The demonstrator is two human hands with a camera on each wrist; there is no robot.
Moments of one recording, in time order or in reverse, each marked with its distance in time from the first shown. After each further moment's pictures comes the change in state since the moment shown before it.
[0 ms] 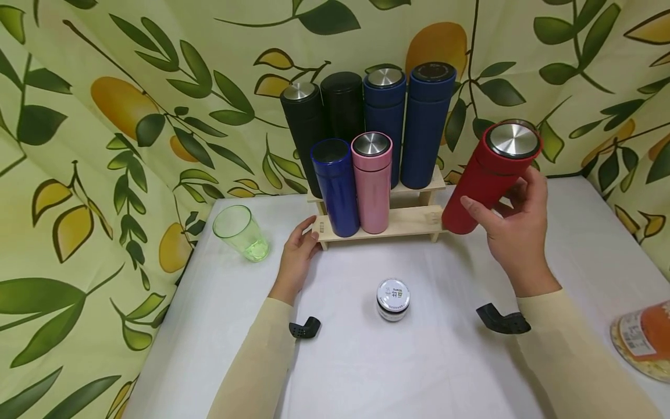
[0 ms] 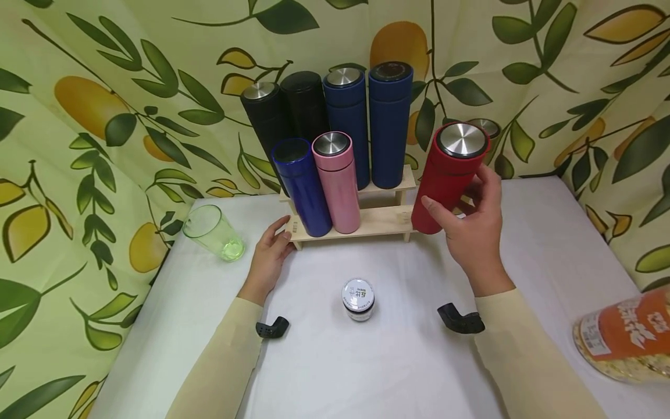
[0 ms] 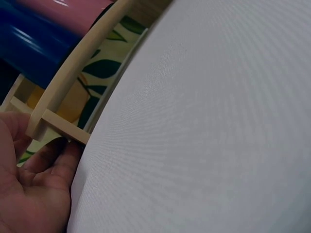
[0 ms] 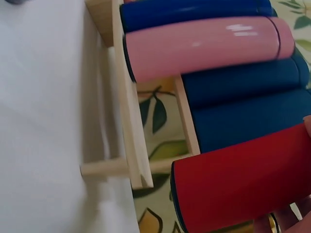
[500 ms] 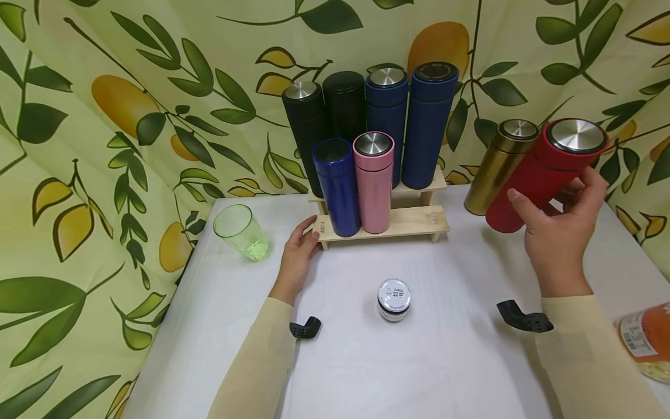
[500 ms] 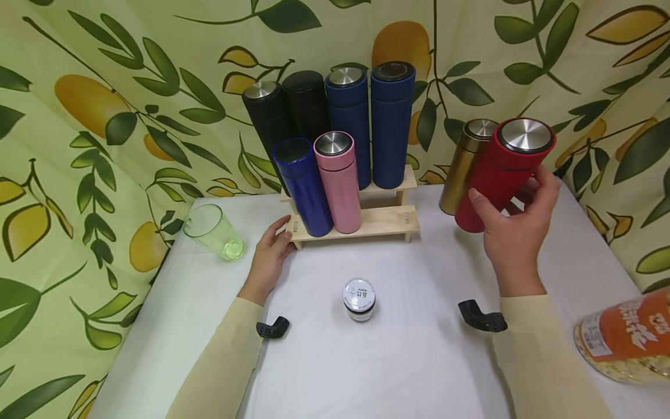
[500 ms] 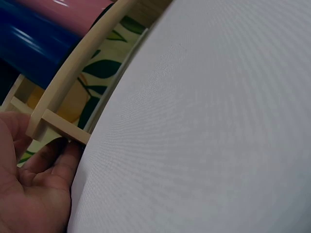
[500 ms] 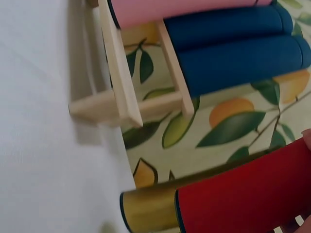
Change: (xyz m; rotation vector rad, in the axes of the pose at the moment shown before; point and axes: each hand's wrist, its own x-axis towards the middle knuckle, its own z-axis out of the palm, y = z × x) left_hand -0.001 0.001 0.000 -0.008 0.002 -0.006; right_hand 0.005 -0.001 -0.032 -0.076 0.227 0.200
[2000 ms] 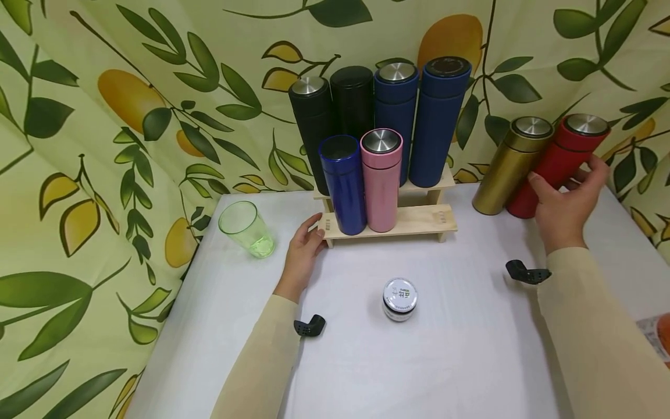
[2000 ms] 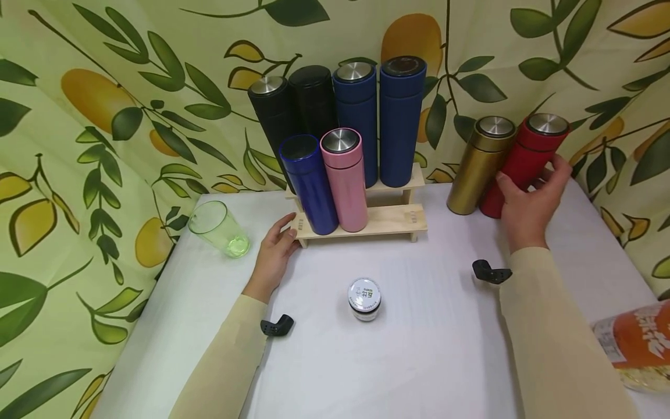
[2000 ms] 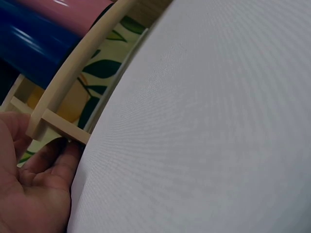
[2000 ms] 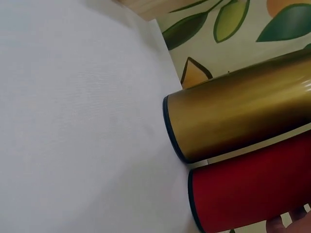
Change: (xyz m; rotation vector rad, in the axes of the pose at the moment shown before) left_hand 0.002 0.001 0.002 -0.004 0.017 -0.001; right_hand 0.073 0.073 0.005 -0.115 0.028 0.278
